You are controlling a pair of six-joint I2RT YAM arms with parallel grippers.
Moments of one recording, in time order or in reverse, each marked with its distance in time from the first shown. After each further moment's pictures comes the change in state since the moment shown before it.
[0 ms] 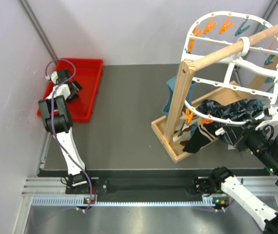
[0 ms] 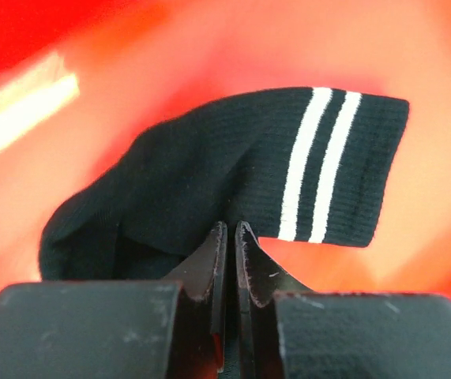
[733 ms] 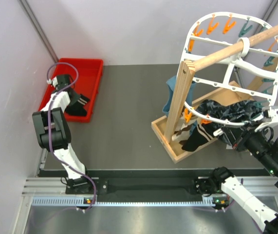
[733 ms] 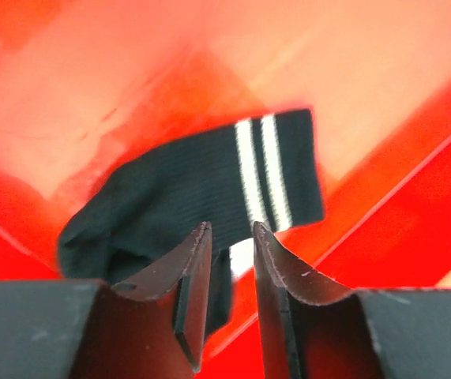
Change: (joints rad) left arm -0.034 -0.443 -0.451 -0.034 0.082 0.072; right arm 0.000 -0.031 -0.028 0.030 -0.047 -0.004
